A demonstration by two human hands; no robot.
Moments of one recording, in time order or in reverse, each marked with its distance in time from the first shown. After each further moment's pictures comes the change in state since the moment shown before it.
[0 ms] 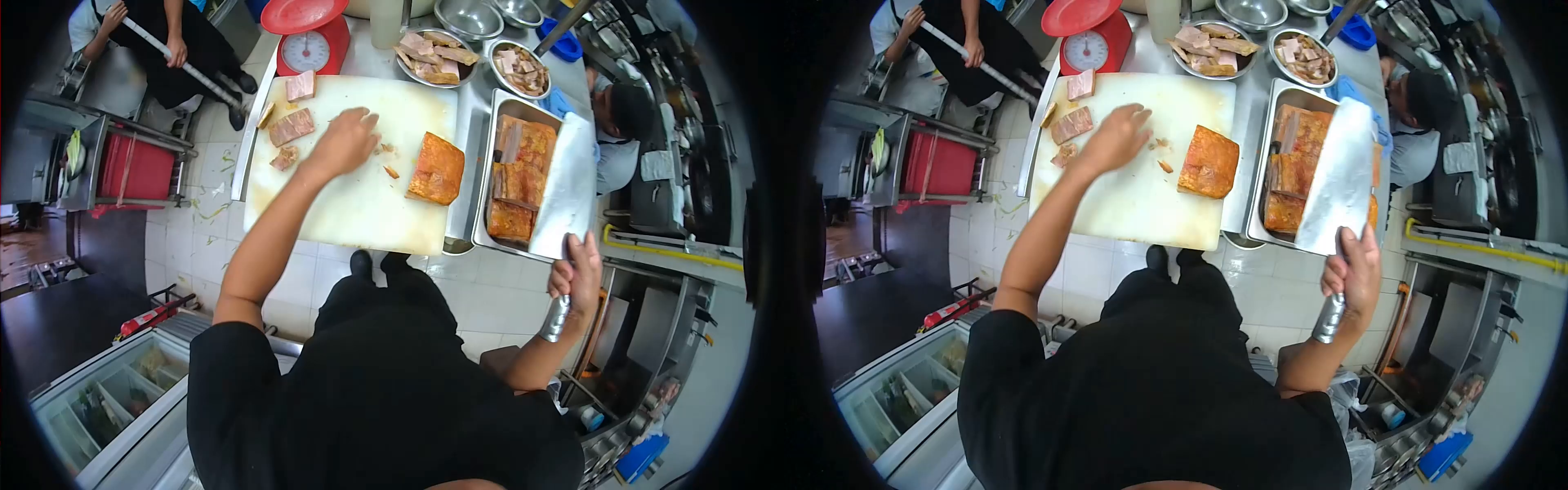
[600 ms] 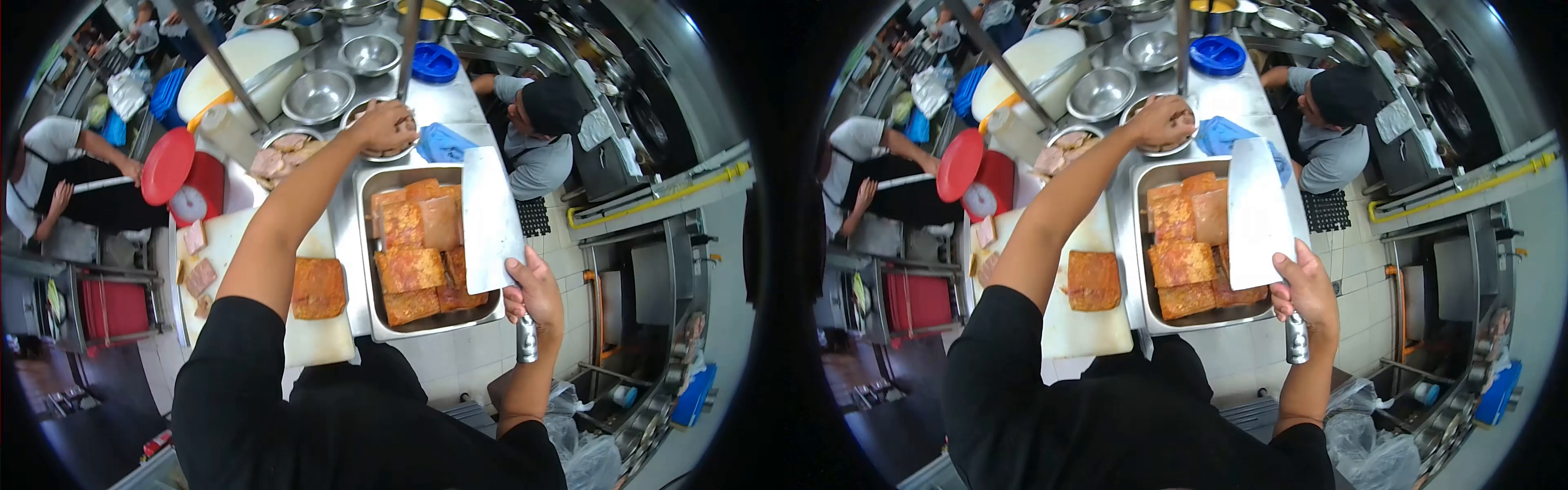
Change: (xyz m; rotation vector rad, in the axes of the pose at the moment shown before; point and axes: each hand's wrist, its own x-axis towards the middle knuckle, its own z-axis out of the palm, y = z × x) left_hand 0.351 0.137 0.107 -0.143 -0.122 0.494; right_hand 0.074 -0.056 -0.090 -0.008 -0.030 0.068
